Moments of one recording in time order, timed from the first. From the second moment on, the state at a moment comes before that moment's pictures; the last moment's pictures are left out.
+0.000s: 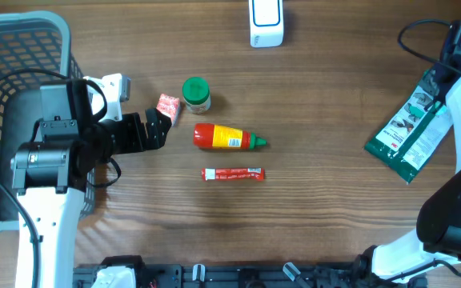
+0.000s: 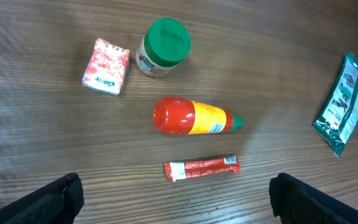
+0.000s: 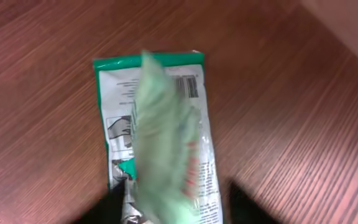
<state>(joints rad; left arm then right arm) 0.03 1.15 1.22 -1.04 0.39 -0.15 -0.30 1.77 1.46 -0.78 0.46 0.38</state>
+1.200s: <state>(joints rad) 0.03 1.15 1.22 -1.04 0.39 -0.15 0.09 1.76 0.98 -0.27 -0.85 -0.71</state>
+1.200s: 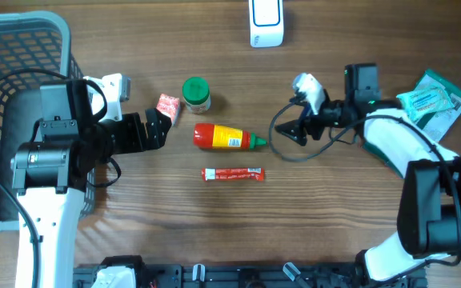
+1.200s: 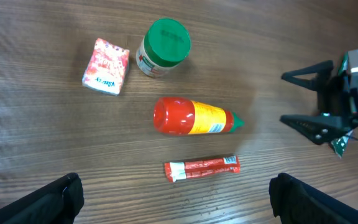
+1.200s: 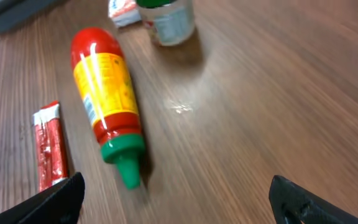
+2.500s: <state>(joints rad) 0.03 1.15 1.22 -1.04 0.39 -0.15 0.29 2.06 0.95 0.04 -0.95 -0.90</state>
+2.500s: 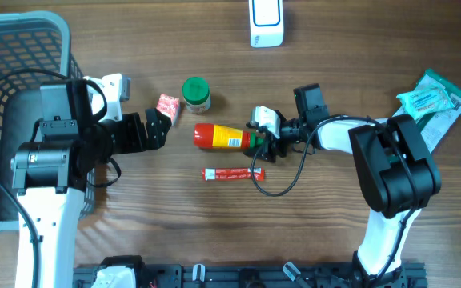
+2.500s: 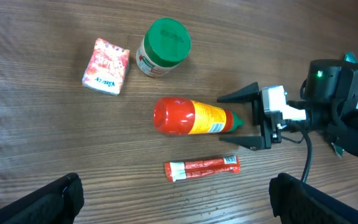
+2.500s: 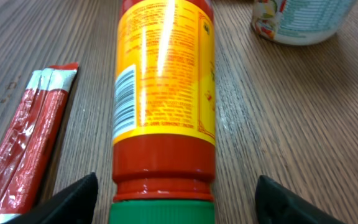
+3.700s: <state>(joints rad) 0.03 1.15 1.22 -1.04 0.39 -0.15 0.29 2.11 0.94 0.34 -1.11 -0.59</state>
